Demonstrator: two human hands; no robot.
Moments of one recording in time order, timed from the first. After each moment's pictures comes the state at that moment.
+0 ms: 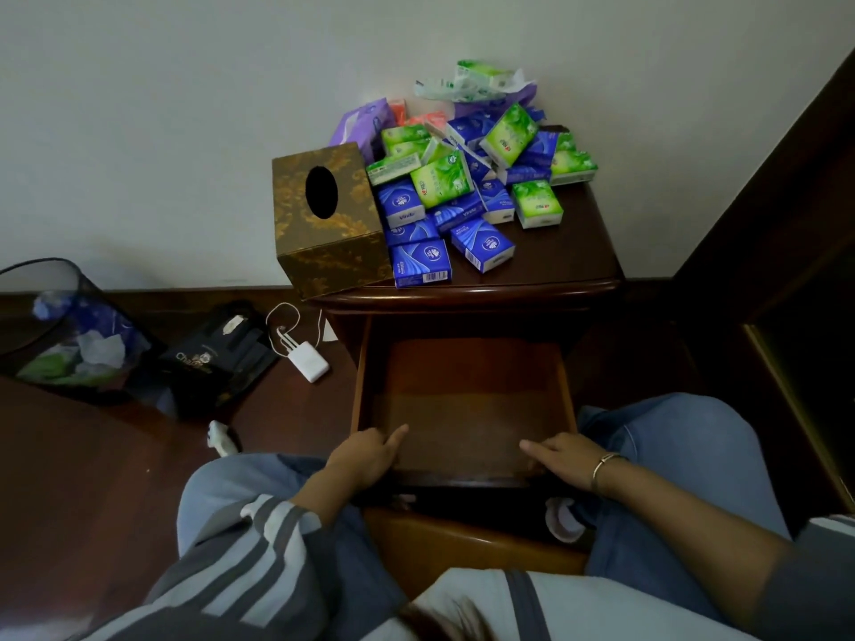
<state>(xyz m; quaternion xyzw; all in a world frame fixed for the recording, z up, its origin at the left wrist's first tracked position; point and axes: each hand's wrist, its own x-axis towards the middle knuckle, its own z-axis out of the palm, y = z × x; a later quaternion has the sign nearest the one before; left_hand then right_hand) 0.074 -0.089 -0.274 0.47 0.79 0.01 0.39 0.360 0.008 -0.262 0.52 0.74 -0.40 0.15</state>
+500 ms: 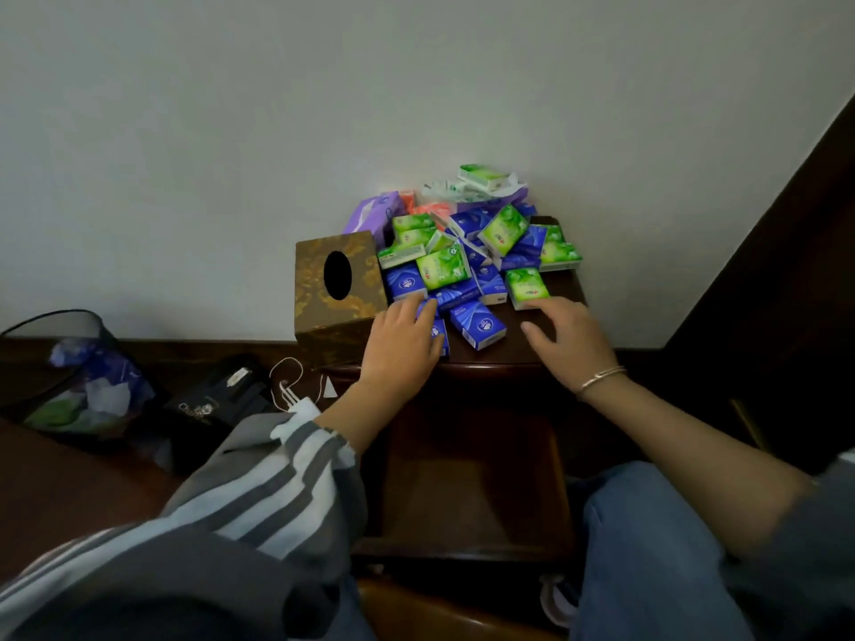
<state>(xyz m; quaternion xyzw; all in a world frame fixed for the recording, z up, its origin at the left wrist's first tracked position) 0.095 0.048 -0.101 0.66 0.74 0.12 -0.06 0.305 0.124 -0.087 0.48 0.83 -0.14 -0.26</state>
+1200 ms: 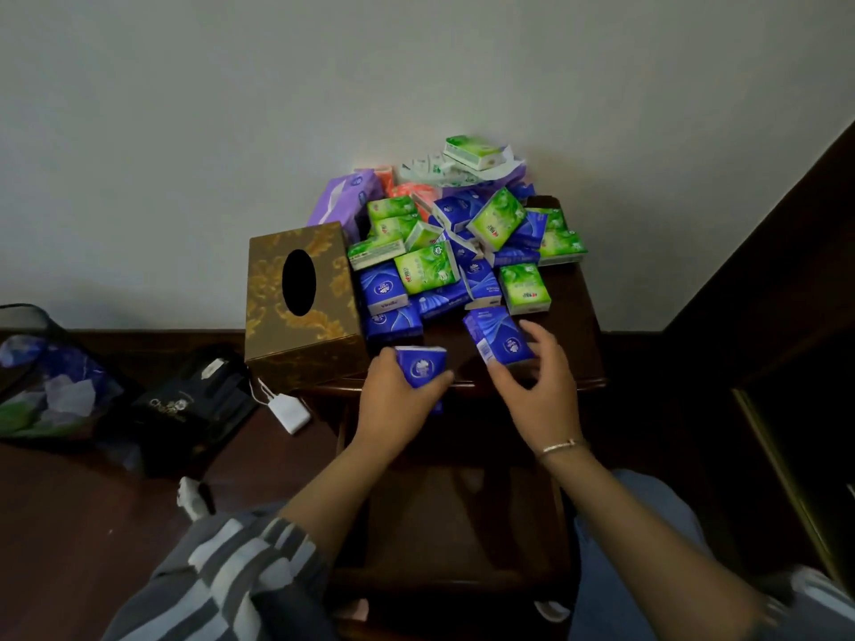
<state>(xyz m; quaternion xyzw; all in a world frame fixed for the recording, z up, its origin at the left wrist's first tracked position) 0.115 0.057 -0.138 0.40 0.80 0.37 0.24 0.274 0.109 -0.140 0.53 0.65 -0.35 -0.42</state>
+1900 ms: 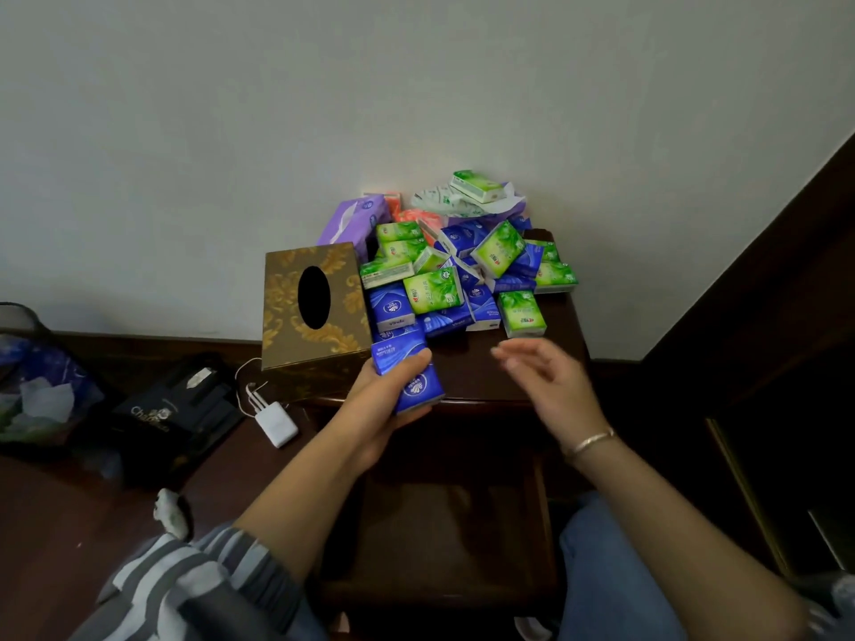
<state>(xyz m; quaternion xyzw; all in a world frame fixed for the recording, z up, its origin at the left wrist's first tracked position) 0.091 0.045 -0.096 0.16 0.56 0.56 0.59 0.279 0.110 -0.076 0.46 0.62 -0.52 -0.35</state>
